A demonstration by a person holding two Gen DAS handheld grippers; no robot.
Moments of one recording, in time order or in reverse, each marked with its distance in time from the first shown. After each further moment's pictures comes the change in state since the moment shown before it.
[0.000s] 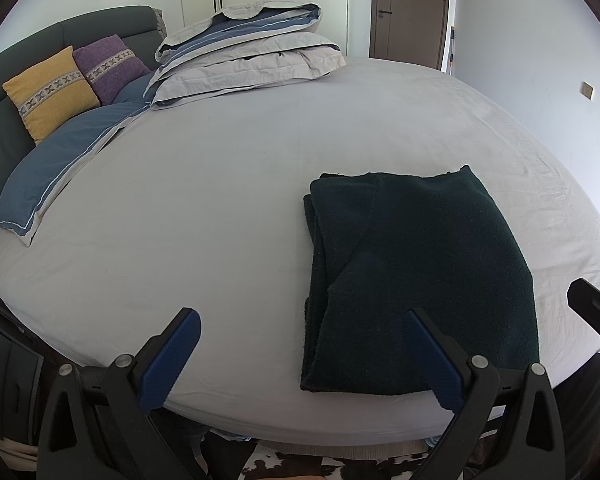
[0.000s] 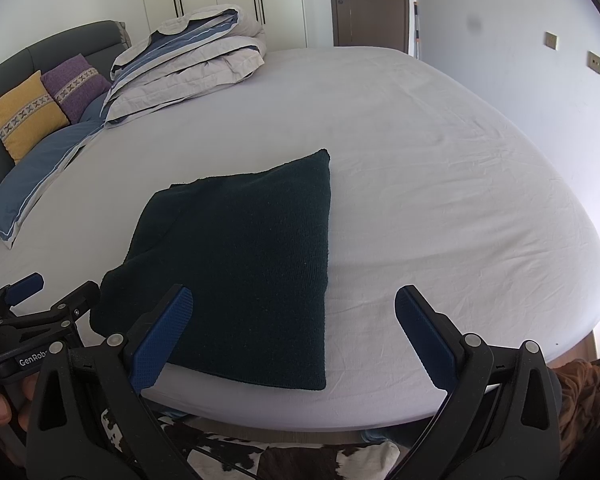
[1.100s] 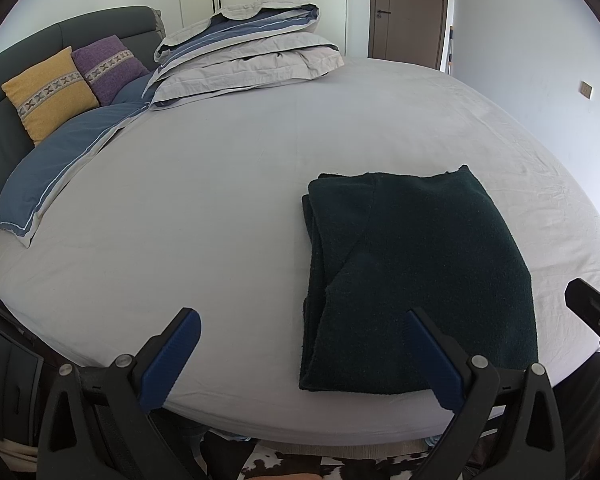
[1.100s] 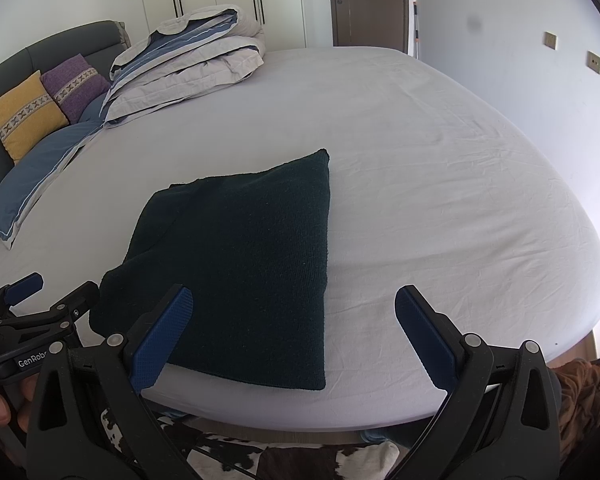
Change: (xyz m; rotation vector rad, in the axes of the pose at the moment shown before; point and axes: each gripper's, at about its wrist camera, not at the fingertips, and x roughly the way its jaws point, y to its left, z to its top) left arm 0.000 -0.001 -0.001 -0.002 0.001 0.002; right arm 0.002 -0.001 -0.001 -0.001 0.003 0.001
